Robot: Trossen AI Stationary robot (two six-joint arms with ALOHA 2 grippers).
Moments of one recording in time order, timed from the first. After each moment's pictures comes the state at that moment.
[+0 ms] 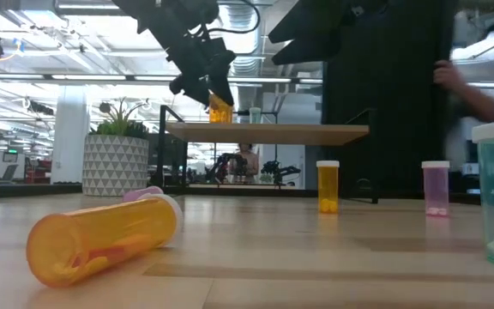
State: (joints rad) left arm 0.42 1.52 1.20 -0.38 -0.24 -0.17; right arm 0.20 1.44 0.97 -0.02 0.30 0.18
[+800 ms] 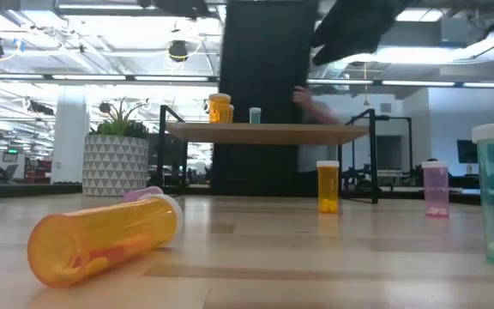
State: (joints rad) left arm 0.03 1.19 1.25 -0.53 -0.67 -0.08; right arm 0.29 1.31 0.97 -0.31 0.49 0.32
